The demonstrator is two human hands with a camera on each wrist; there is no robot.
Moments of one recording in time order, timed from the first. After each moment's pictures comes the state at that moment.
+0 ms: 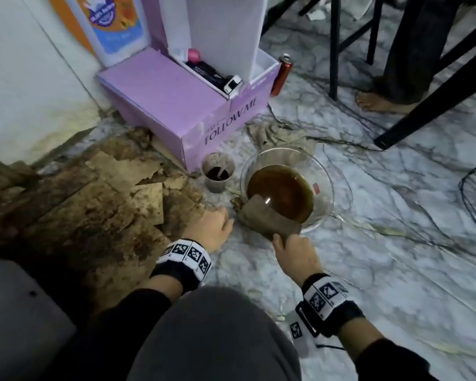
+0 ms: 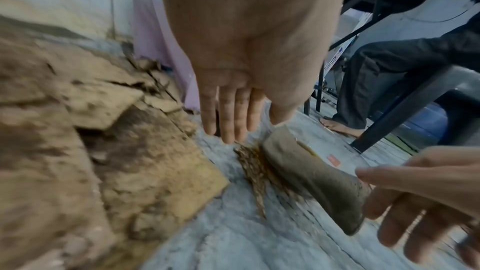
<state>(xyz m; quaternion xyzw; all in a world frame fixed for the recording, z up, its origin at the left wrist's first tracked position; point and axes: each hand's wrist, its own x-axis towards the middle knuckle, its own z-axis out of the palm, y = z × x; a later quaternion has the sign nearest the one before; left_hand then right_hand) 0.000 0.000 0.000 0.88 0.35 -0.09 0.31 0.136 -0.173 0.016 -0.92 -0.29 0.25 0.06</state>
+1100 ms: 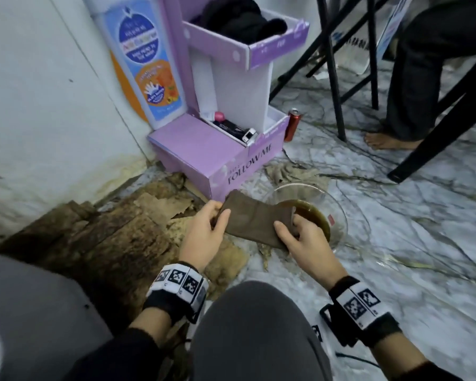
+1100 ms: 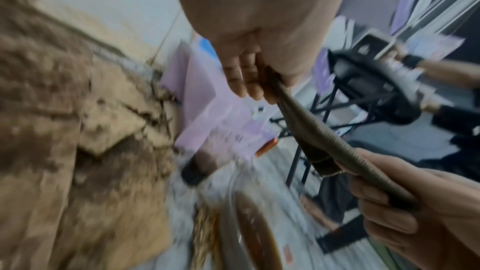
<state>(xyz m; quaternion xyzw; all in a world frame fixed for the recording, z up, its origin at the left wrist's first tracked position) -0.050 -0.013 0.120 0.79 0.39 0.27 0.38 0.133 -0.156 0.119 -0.77 -0.41 0.26 0.42</state>
